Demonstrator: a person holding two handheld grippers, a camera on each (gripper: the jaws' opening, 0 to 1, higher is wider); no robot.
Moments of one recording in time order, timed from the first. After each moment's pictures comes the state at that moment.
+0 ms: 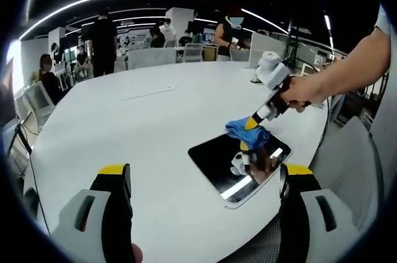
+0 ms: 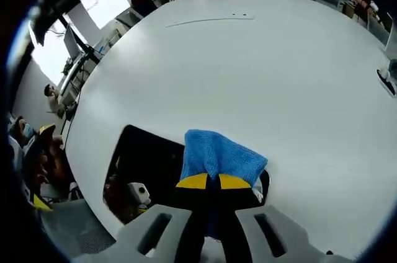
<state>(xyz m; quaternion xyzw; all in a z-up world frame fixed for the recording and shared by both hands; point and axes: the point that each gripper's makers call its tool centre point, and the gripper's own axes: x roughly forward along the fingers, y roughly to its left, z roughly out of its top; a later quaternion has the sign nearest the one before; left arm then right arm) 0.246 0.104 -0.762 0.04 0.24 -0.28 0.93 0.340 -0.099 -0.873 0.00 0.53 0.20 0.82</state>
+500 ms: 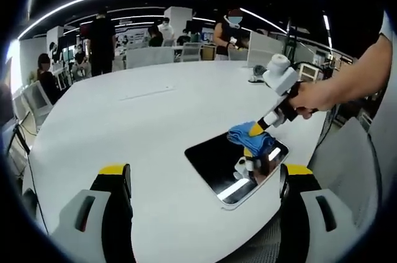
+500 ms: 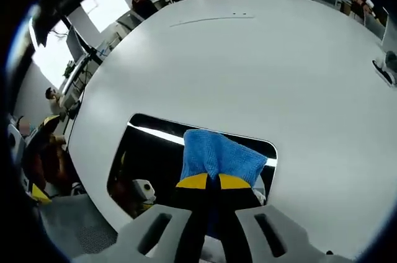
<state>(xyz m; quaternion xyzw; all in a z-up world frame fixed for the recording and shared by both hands) 0.245 0.095 -0.757 0.03 0.23 -0.29 0.93 0.309 -0.099 -0.871 0.01 0.52 0.20 0.83</state>
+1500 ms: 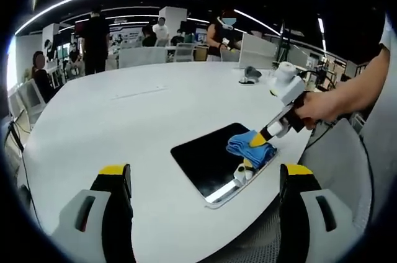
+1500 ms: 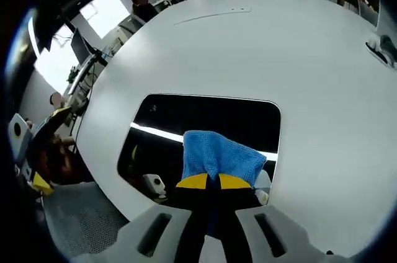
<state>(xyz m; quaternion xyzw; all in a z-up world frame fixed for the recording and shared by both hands) 0.228 0.083 -0.758 0.02 0.23 -0.31 0.92 0.263 -0.100 -0.871 0.04 0.52 0.21 0.83</state>
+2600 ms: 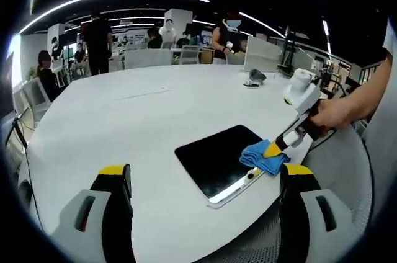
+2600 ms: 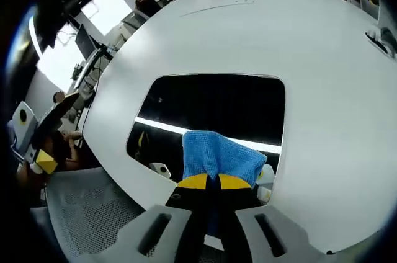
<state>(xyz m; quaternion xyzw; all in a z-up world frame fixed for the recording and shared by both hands) 0.229 0.088 -0.753 0.01 0.23 -0.29 0.93 0.229 -0.098 -0.869 0.05 0.54 0.22 0.81</state>
